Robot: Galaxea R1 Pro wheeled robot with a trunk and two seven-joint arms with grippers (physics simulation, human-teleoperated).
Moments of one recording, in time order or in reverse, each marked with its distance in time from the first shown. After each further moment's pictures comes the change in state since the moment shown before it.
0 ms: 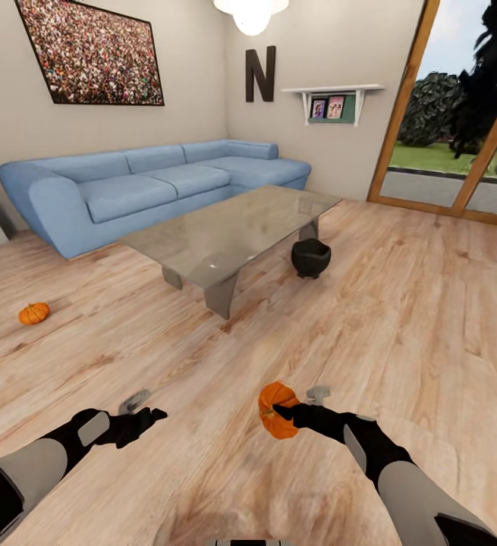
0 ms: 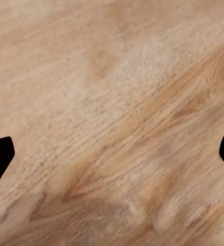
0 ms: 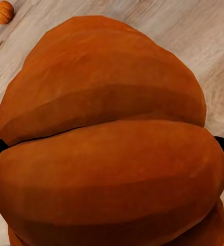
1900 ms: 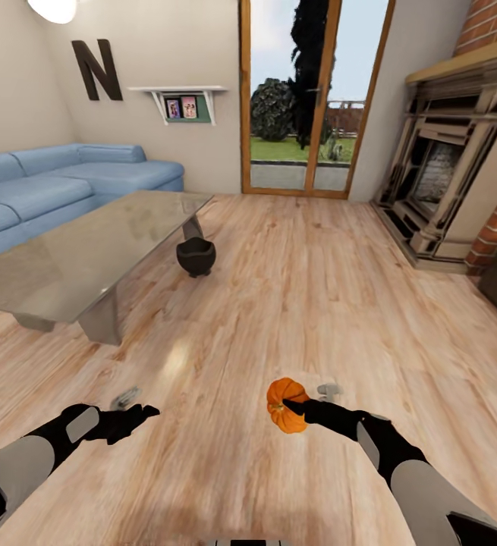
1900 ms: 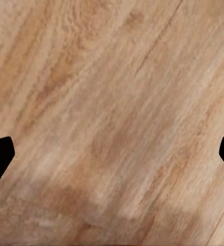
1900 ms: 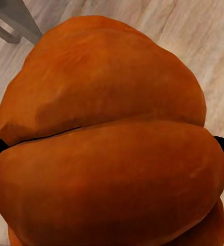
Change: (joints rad) left arm -0.006 0.056 -0.004 -0.046 0.001 0.049 0.003; right arm -0.003 -0.050 -0.014 -0.007 -0.046 0.003 0.060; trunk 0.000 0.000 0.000
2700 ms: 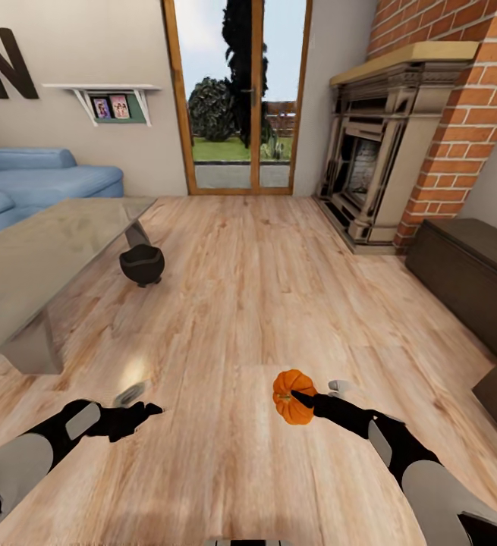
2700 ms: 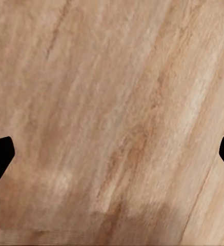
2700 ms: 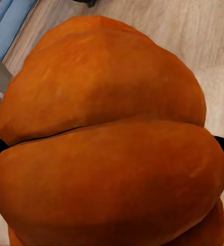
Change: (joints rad) left arm 0.000 0.014 -0.002 -0.048 -0.001 0.048 0.003; right arm 0.000 -0.043 -0.014 0.002 -0.113 -0.002 0.086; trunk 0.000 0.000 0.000
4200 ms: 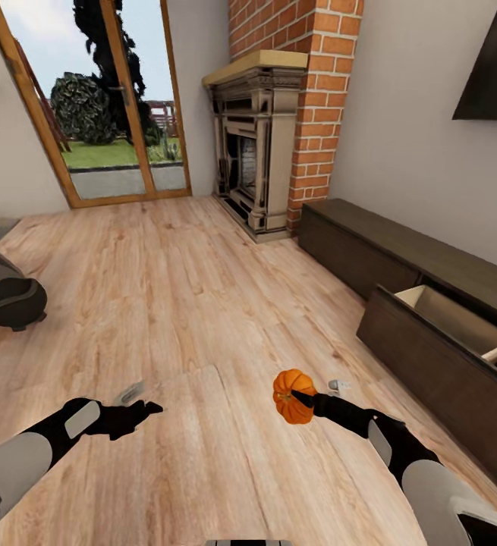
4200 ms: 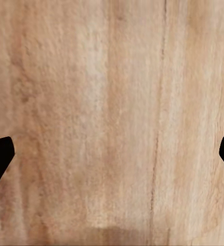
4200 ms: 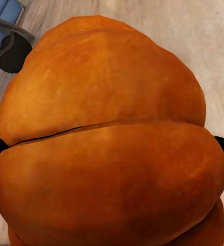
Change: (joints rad) left arm -0.002 0.006 0.000 -0.015 -0.008 0.009 -0.003; right arm -0.002 0.000 0.000 -0.001 0.001 0.000 0.000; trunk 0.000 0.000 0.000
